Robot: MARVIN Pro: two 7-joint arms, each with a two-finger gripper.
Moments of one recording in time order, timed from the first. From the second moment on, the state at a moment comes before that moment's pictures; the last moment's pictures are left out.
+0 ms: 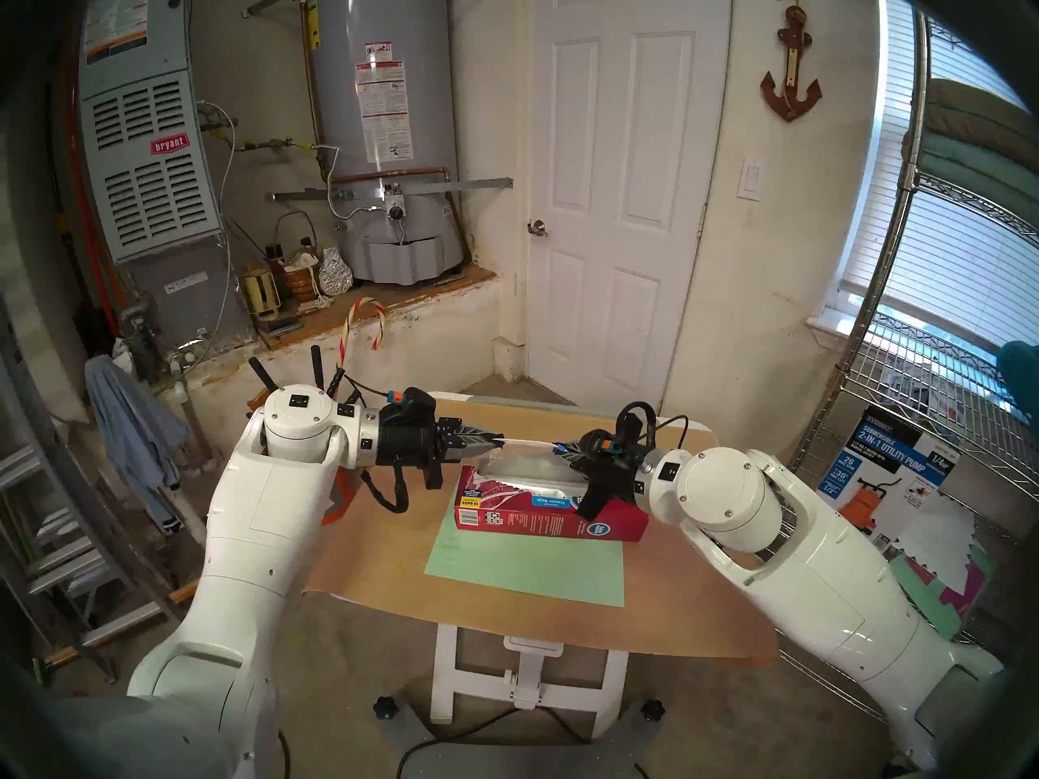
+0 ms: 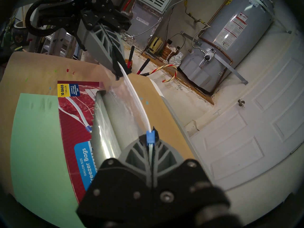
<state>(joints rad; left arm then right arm) 1.19 -1.30 -1.58 -1.36 0.05 0.12 -1.40 -1.34 -0.90 1.03 -1.95 -0.04 0.49 0.38</state>
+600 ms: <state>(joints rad) 1.20 -1.29 -1.60 -1.38 0.05 0.14 -1.42 -1.35 -0.83 1.07 -1.93 0.00 0.46 0.44</state>
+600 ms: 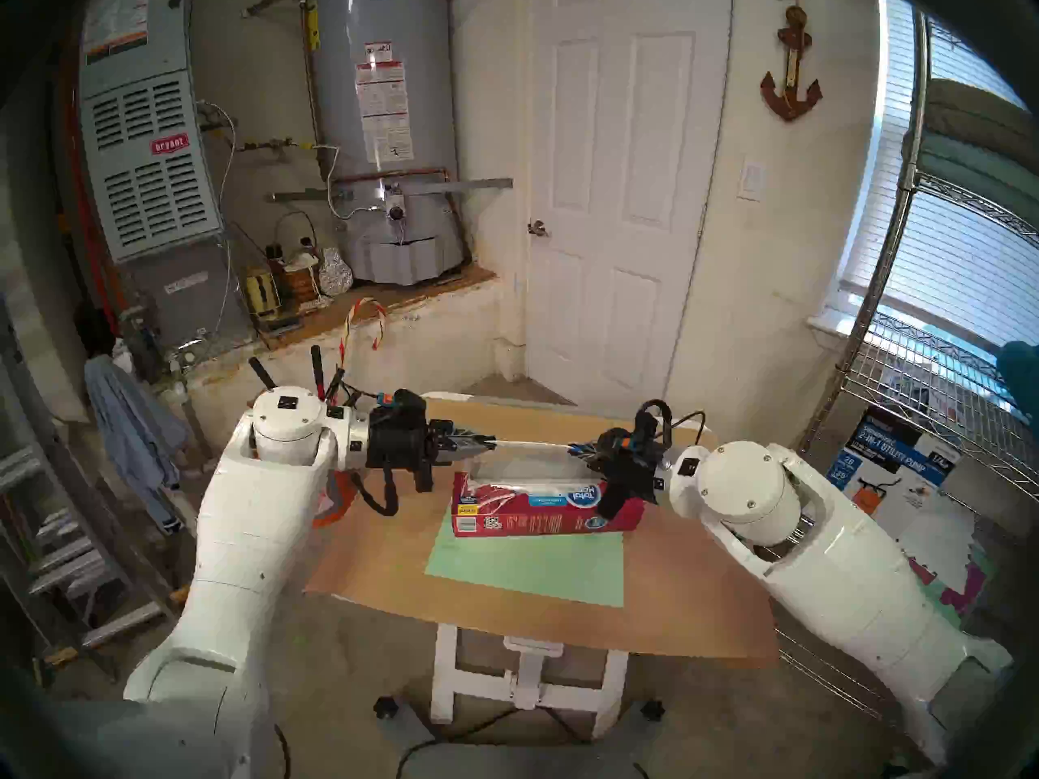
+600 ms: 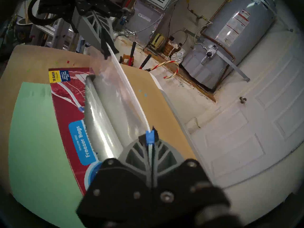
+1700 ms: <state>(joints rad) 1.18 -1.27 -1.63 -1.34 0.05 0.12 -1.44 -1.43 -0.70 1.18 -1.91 0.05 0.35 0.47</state>
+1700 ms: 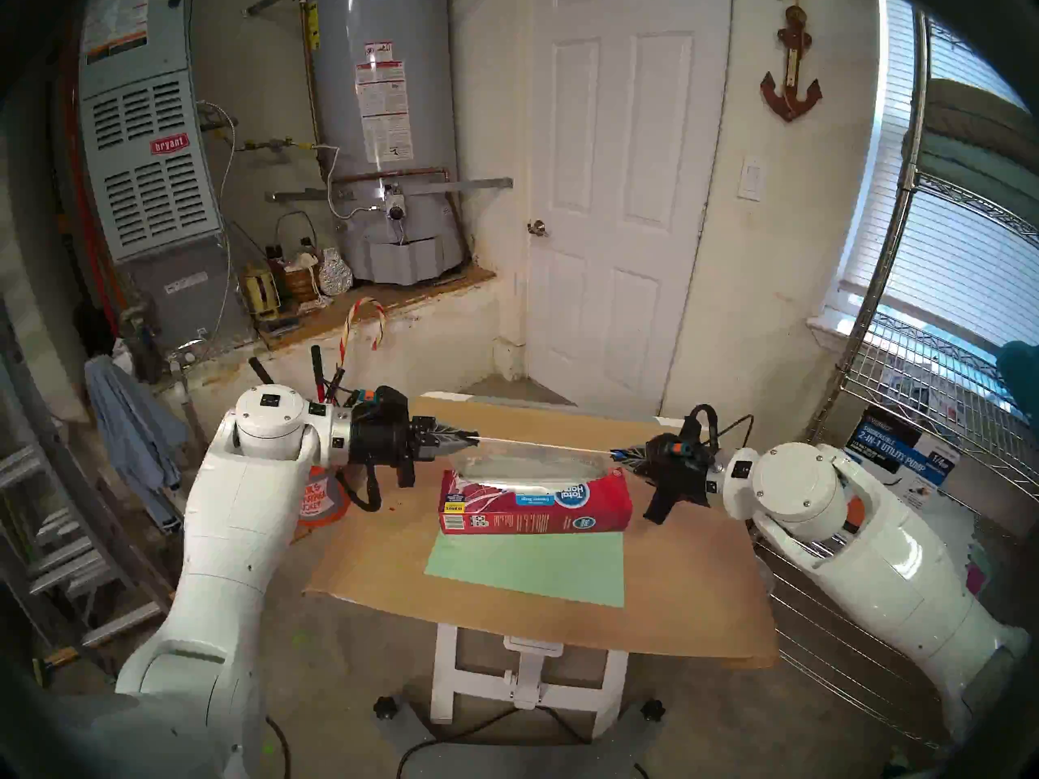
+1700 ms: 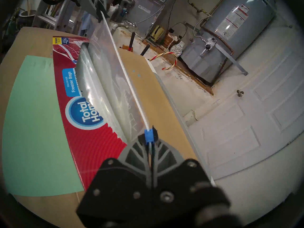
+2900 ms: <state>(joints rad) 1.17 -1.27 -1.63 -1.29 0.05 0.11 -1.45 -1.45 -0.72 1.29 -1.89 0.13 0.45 0.42</state>
